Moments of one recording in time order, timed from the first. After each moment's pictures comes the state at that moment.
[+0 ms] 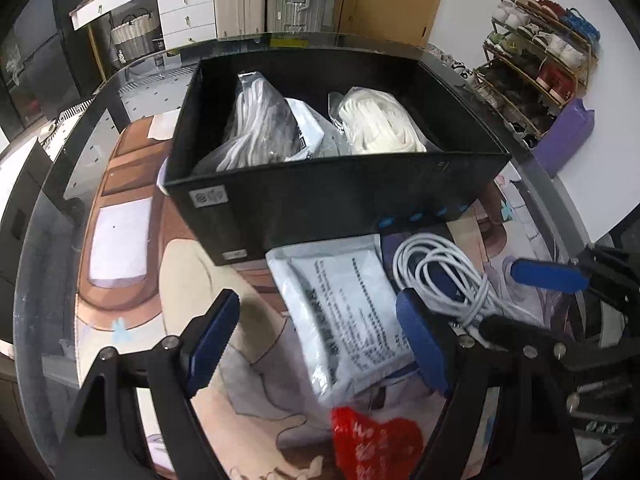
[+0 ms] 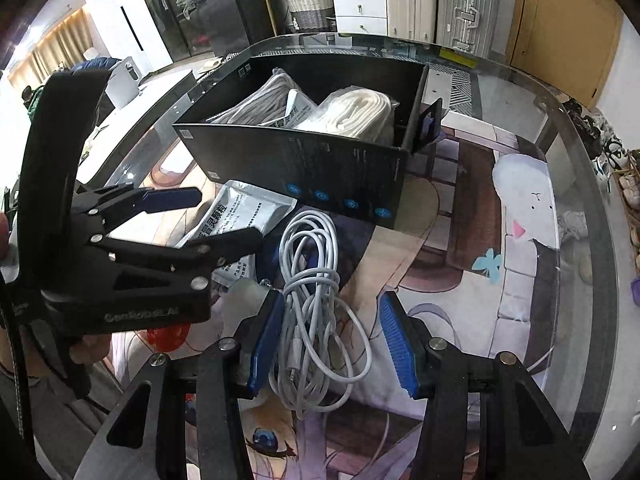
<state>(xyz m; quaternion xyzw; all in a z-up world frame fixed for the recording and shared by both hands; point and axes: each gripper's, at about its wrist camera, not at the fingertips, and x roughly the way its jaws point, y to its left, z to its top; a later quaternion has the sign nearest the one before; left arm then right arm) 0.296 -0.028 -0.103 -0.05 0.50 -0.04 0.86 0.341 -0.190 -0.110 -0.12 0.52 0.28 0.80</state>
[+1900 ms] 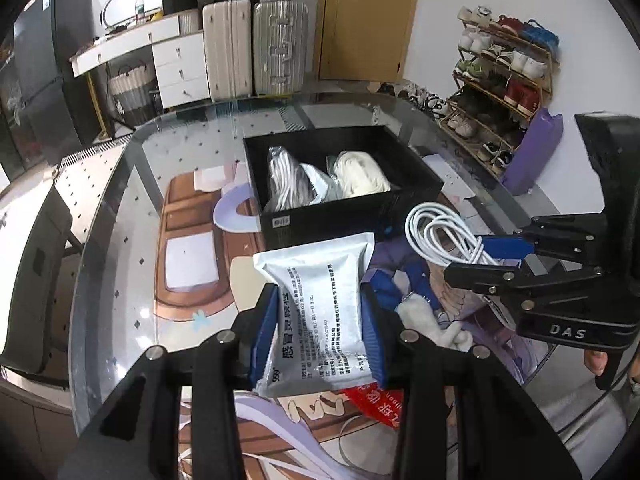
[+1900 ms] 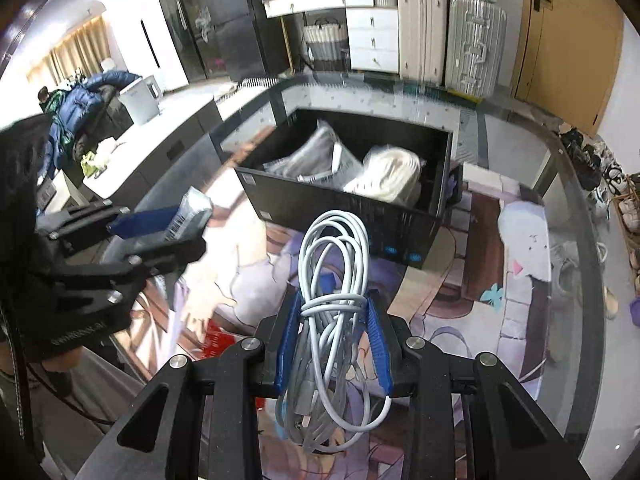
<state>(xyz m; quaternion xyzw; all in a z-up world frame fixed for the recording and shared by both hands) 0.227 0.000 -0.036 -0.02 0.42 -0.07 0.90 0.317 -0.168 -0.062 -0.11 0.46 0.30 0.83</state>
